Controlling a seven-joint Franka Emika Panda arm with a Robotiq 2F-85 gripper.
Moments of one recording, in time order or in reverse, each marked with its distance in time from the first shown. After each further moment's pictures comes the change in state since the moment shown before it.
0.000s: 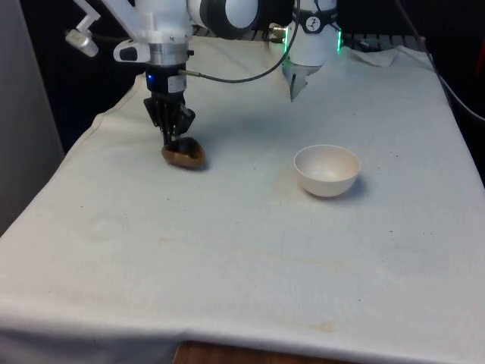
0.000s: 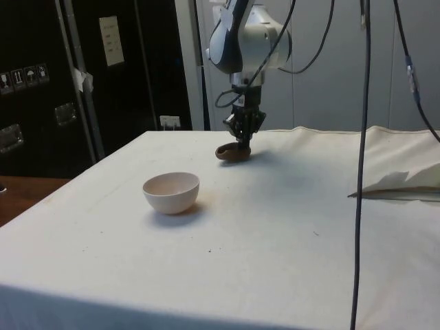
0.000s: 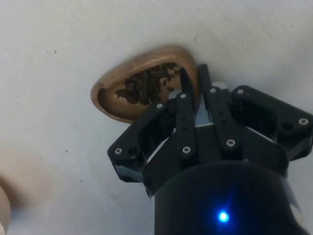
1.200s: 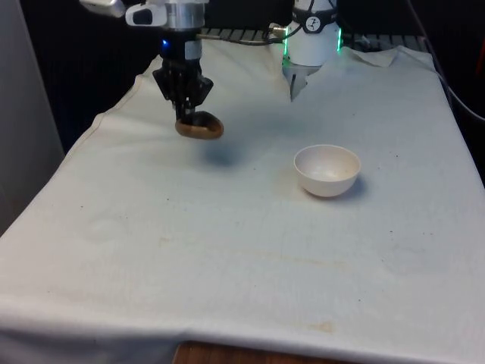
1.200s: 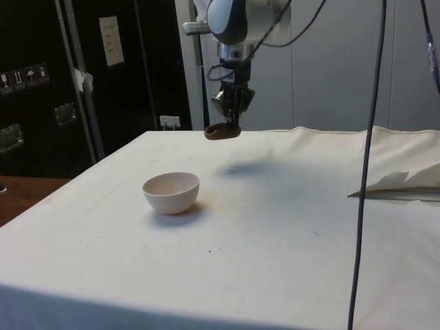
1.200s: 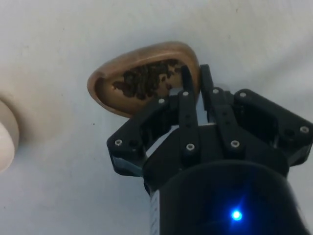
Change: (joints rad) arm 0.048 -0.187 0.000 -0.059 -0.229 -0.069 0.127
